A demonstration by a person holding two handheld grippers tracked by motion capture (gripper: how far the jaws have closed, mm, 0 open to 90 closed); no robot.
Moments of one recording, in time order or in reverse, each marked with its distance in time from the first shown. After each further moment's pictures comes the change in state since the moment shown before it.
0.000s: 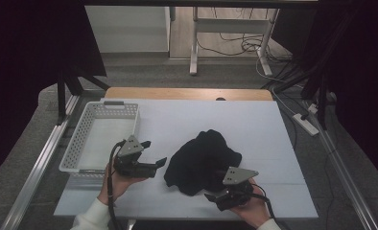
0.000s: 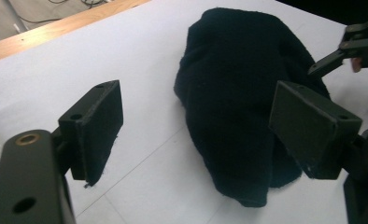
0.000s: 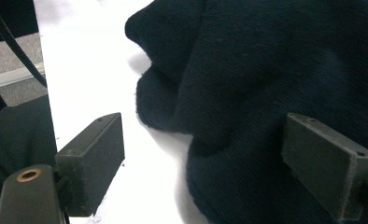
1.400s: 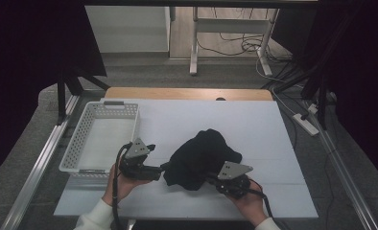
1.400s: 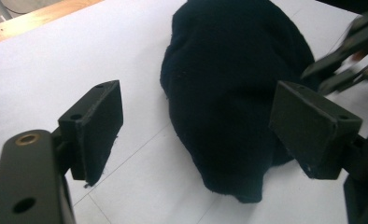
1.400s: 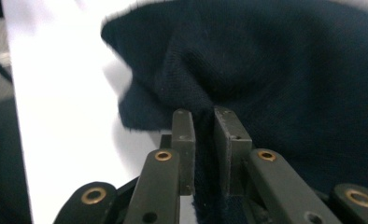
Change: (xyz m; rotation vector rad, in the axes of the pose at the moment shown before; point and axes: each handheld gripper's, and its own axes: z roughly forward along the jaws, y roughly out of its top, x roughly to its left) left arm -0.006 -0.004 0.013 0.034 -0.018 0.007; right arm -0.004 0.022 -0.002 0.016 -0.084 -0.057
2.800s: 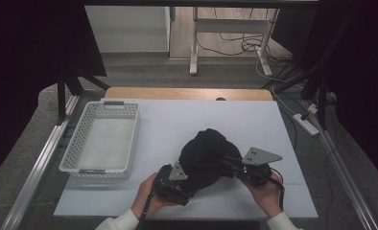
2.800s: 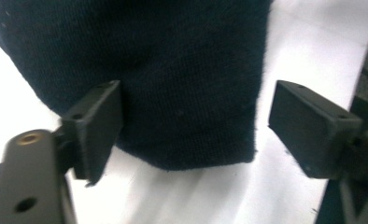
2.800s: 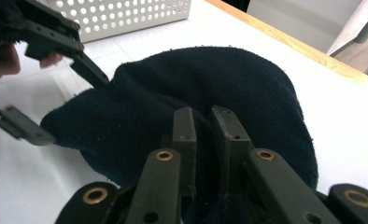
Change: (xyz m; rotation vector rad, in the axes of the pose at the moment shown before) left arm -0.070 -0.019 0.075 0.238 -0.118 0.145; right arm -0.041 0.002 -0.041 -0.119 -0.097 0.089
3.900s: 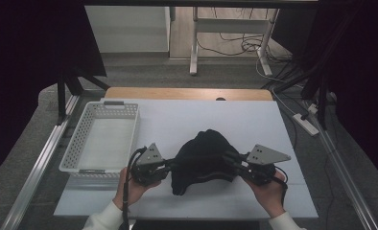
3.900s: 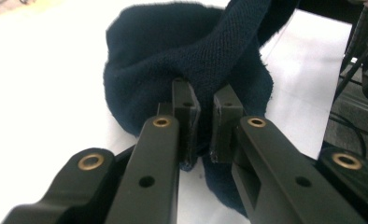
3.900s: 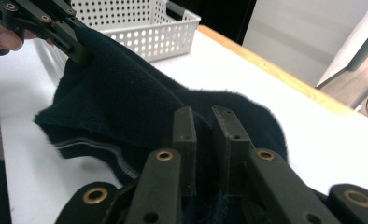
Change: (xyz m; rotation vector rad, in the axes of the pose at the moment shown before) left arm 0.036 0.012 -0.081 -0.257 0.004 -0.030; right arm 0.005 0.025 -0.019 -0.099 -0.005 -0.029
